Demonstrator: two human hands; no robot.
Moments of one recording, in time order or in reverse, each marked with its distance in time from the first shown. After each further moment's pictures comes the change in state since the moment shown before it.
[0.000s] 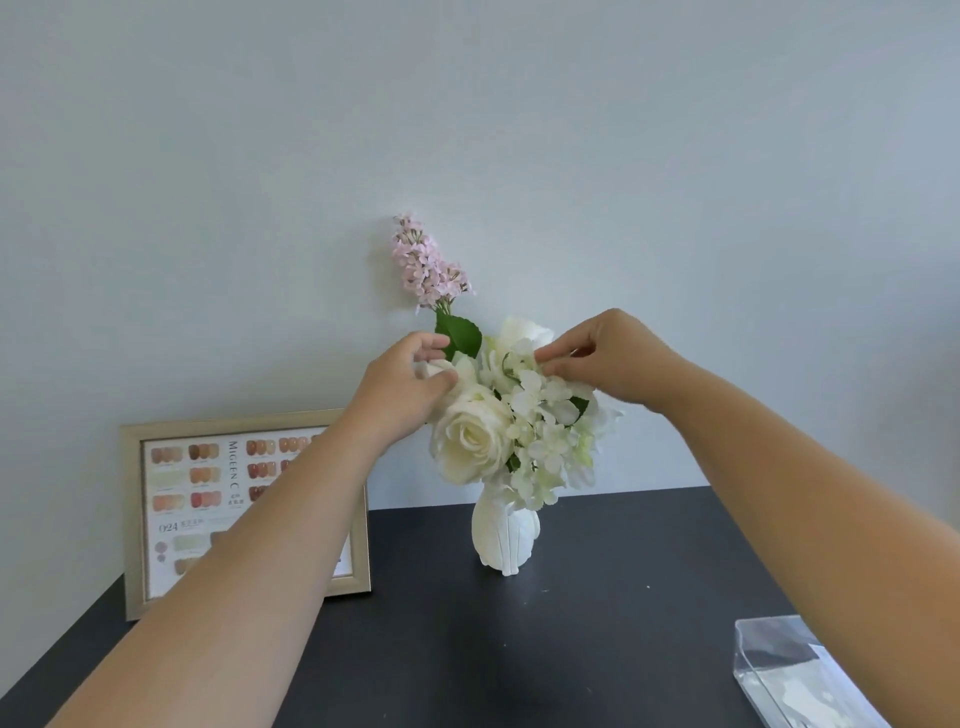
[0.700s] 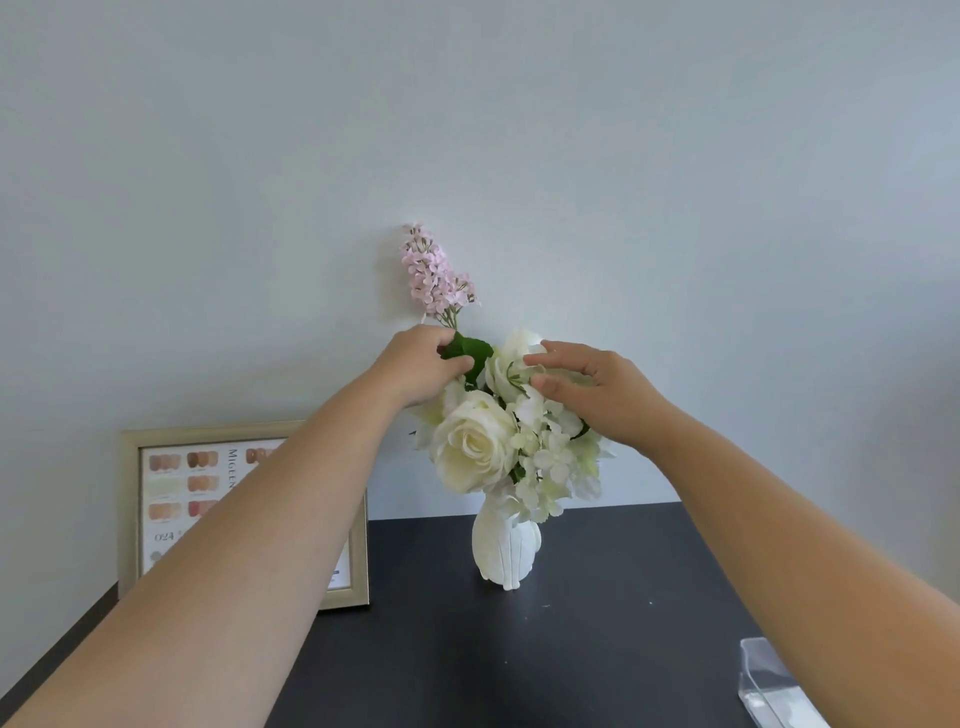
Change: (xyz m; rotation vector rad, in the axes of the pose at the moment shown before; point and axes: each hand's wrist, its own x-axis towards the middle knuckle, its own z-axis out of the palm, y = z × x) left_hand 0.051 0.012 0.002 0.276 -0.141 0.036; right_hand -0.012 0.006 0.024 0.134 -0.002 -0.012
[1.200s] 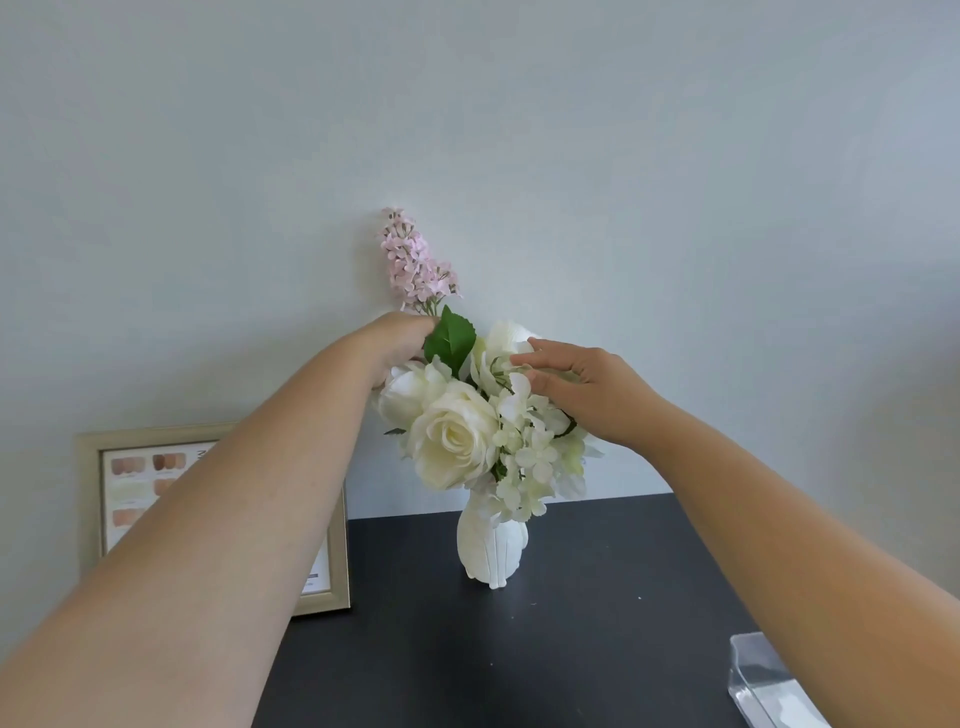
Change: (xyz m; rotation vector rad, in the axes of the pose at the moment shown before) left_hand 0.032 0.002 -0.002 -0.402 -0.103 -0.409; right_hand -0.002 0.006 -0.001 -0.001 -0.042 0.000
